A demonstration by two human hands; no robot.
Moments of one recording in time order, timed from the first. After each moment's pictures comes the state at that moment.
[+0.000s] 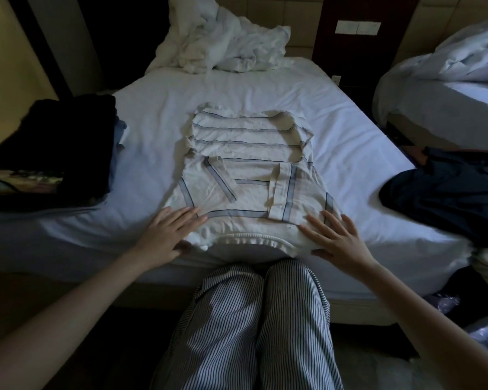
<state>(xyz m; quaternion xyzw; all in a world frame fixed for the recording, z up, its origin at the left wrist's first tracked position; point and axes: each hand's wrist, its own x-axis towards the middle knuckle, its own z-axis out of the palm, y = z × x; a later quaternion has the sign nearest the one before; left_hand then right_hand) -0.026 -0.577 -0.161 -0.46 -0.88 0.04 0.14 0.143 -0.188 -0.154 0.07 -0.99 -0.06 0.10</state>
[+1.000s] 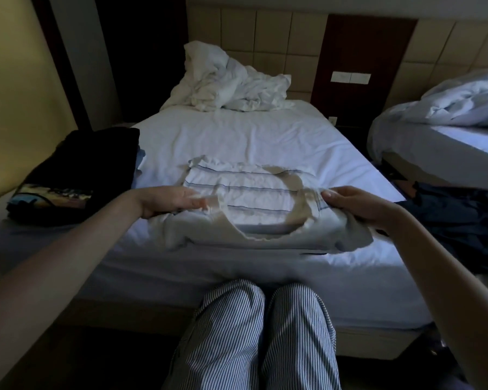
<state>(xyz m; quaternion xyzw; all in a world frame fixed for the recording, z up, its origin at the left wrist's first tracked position) -0.029 -0.566 -0.001 -0.30 -0.82 -0.39 -0.30 0.134 -0.210 0.017 0.00 -0.83 0.55 -0.06</state>
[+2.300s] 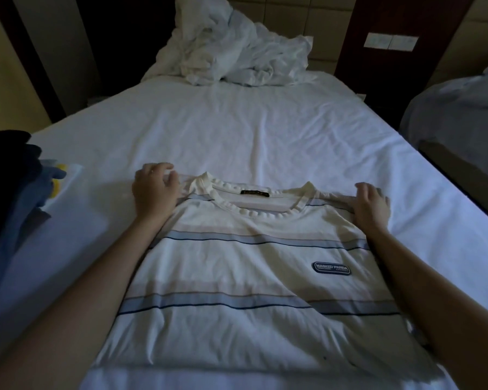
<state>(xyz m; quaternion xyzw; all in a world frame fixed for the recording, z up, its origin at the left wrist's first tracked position) -0.330 -0.443 -0.120 -0.04 -0.90 -0.35 0.25 -0.194 -0.083 -0.113 -0.30 -0.88 0.29 0.23</state>
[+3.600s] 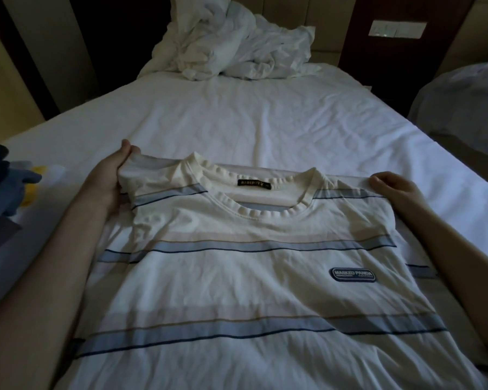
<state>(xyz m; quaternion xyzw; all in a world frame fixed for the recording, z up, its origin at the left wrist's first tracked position) -0.361 -0.484 -0.089 -0.02 -0.65 -0.76 -0.05 -0.206 -0.033 -0.114 -0.17 -0.81 0.51 0.22</state>
